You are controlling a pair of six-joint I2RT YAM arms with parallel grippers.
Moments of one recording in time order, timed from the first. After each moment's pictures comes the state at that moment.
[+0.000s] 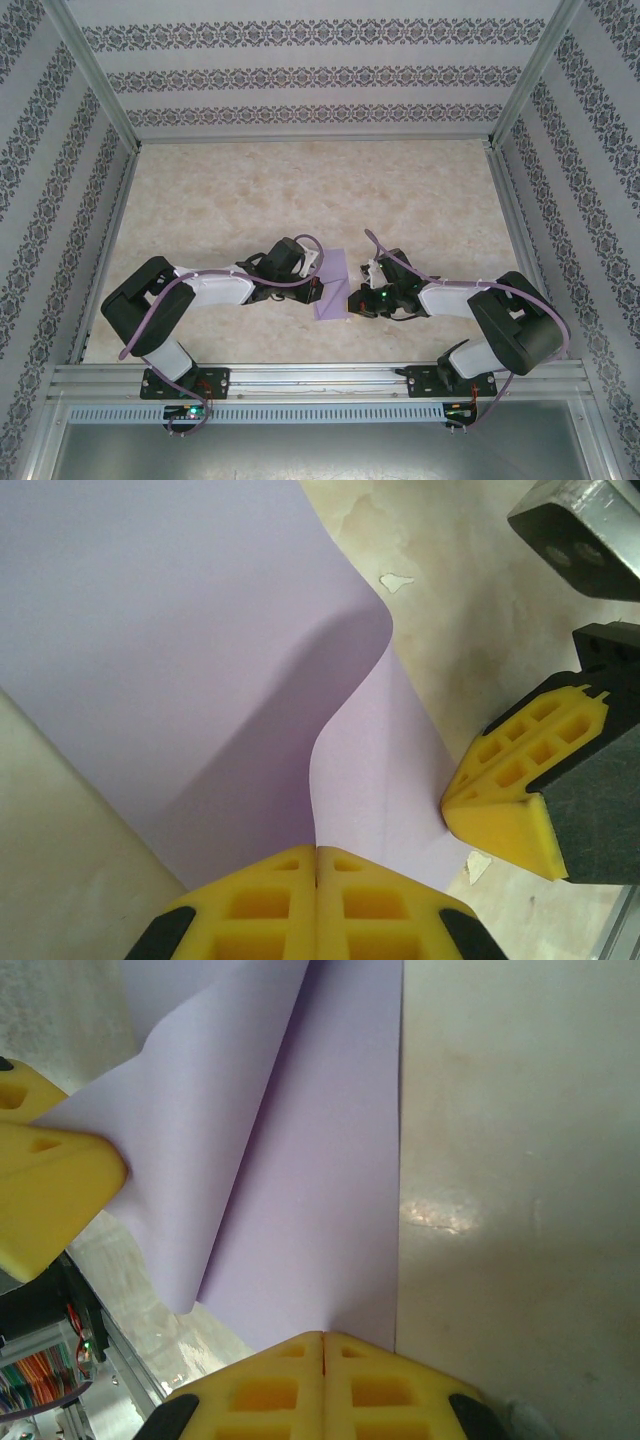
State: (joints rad) left arm -0.74 1.63 0.71 0.03 0.37 -0.49; right arm 0.54 1.45 0.39 0.06 -0.66 0.75
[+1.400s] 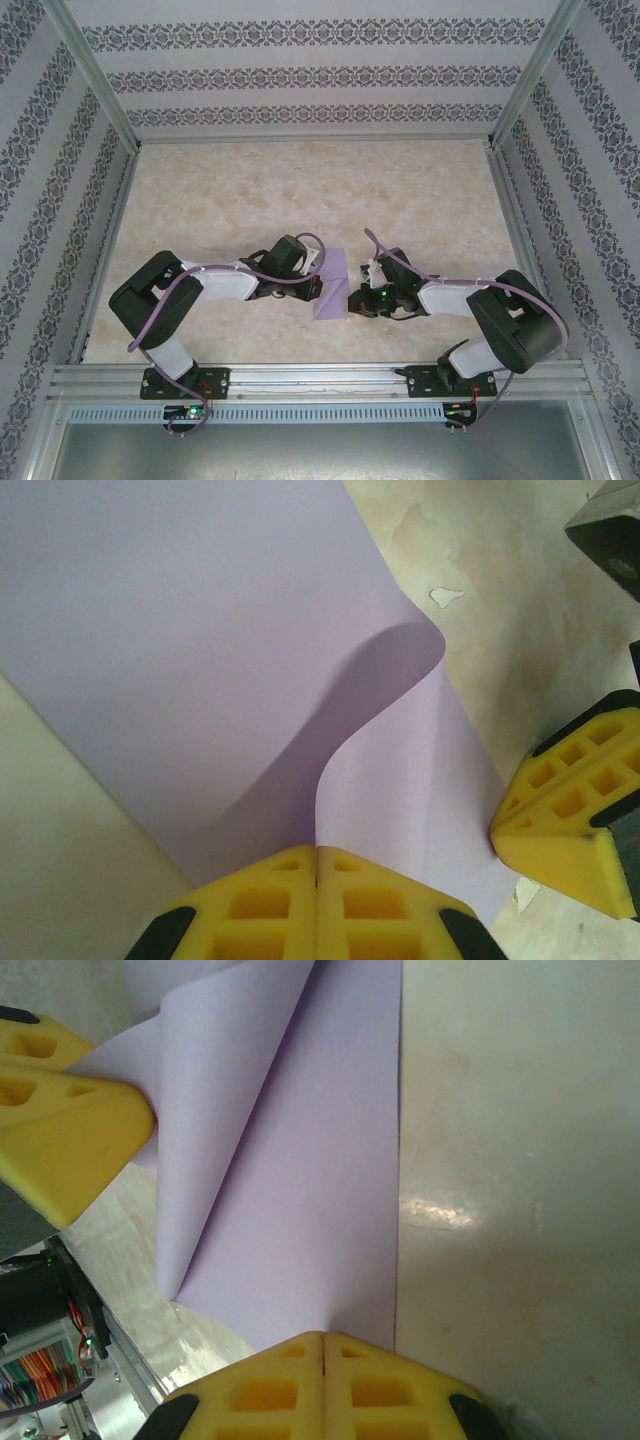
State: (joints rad) left arm -0.72 1.68 0.74 0.02 0.35 -0.45; right arm 0.54 1.47 0.40 0.05 -0.67 0.75
